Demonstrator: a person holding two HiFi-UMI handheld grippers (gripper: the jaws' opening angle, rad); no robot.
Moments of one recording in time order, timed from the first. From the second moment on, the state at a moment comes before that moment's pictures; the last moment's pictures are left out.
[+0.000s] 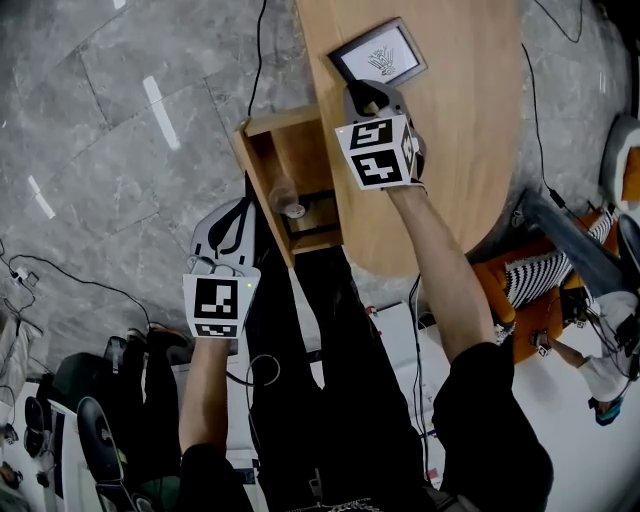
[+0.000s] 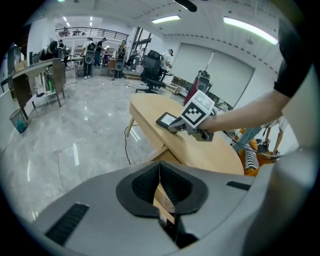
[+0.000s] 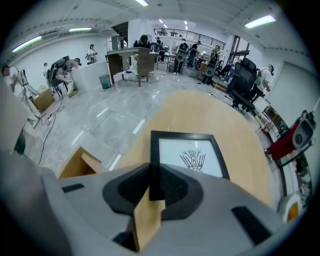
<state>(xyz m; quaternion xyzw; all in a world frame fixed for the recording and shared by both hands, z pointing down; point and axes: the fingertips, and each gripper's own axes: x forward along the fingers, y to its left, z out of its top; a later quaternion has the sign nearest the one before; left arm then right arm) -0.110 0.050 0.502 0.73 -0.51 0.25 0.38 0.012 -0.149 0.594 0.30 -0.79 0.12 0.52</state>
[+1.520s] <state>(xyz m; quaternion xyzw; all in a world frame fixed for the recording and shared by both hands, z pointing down) -0.177 0.113 0.503 0.71 -0.54 0.26 0.37 -0.095 0.058 0.544 0.26 -0.82 0.35 0.37</state>
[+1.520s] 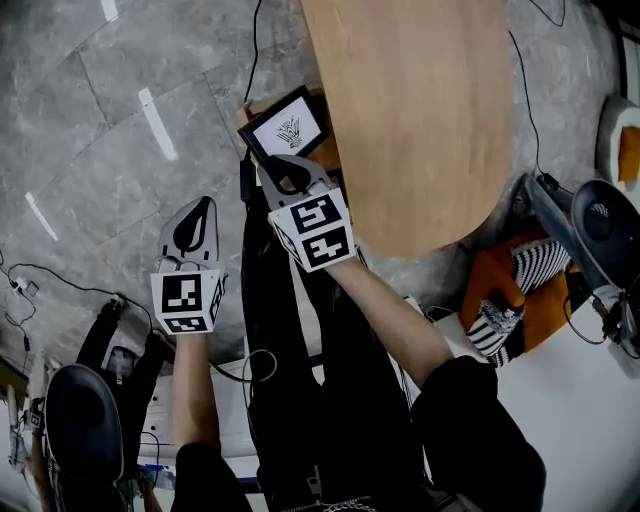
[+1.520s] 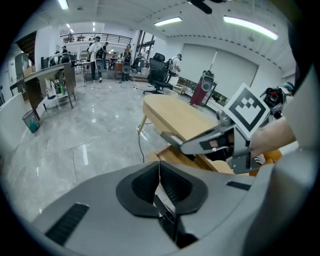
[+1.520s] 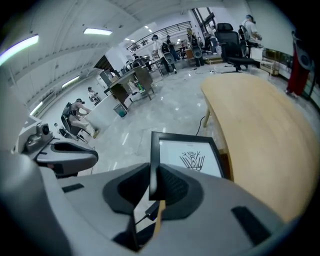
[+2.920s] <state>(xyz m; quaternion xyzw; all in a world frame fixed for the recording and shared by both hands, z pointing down) -0.181 0.128 0.520 0.70 -0.54 0.26 0.38 -0.089 0.058 0.647 0.25 -0.73 0.48 0.41</state>
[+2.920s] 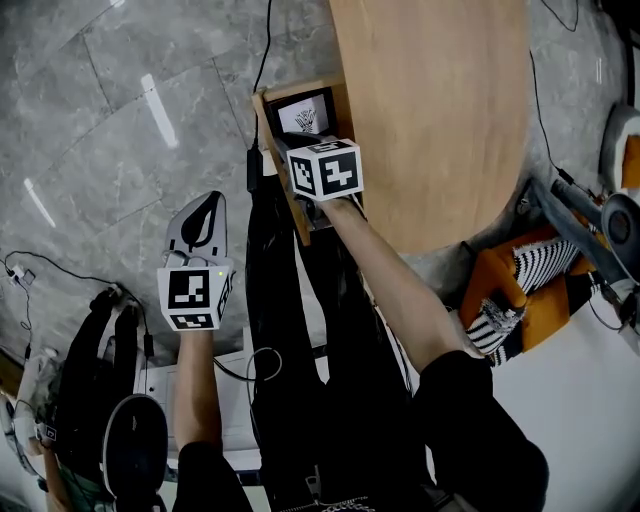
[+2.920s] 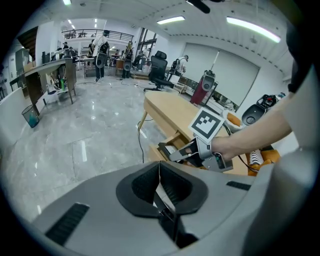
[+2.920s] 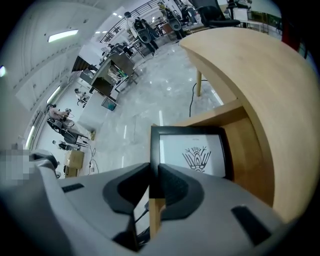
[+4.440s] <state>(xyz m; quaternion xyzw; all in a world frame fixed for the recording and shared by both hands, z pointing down) -0.086 0.053 0.320 0.79 -0.46 0.23 0.32 0.017 0.020 0.322 0.48 -0.79 0.27 0.26</state>
